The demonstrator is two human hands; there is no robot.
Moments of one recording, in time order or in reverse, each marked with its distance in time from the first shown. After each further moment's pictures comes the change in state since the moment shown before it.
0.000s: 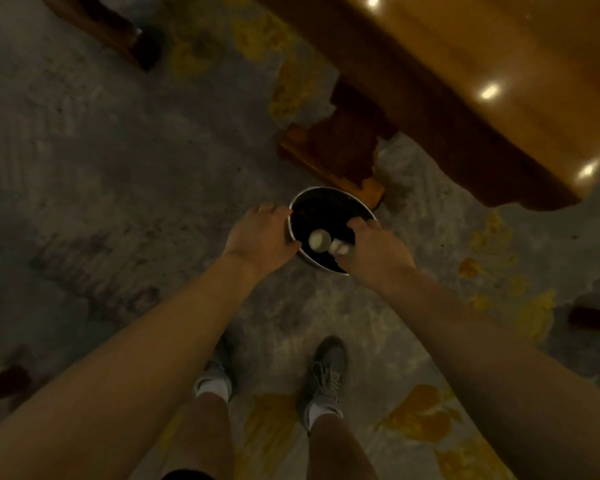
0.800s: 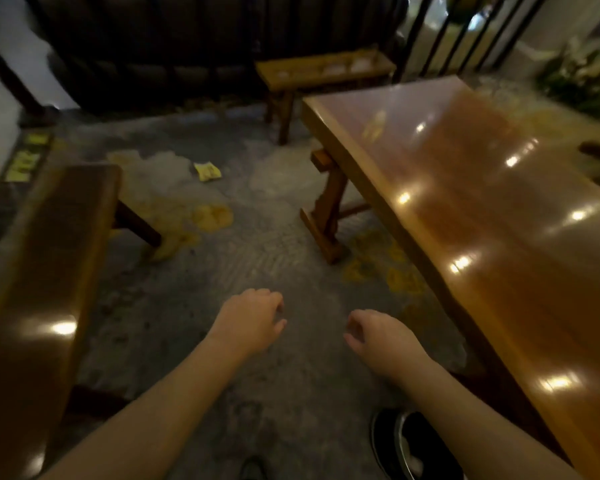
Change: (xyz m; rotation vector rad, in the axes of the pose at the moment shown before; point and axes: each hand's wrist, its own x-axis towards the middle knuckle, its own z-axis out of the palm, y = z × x) left_hand -0.352 -0.230 -0.398 -0.029 0.415 -0.326; right_hand -0.158 -0.486 -0.216 -0.332 0.102 -0.622
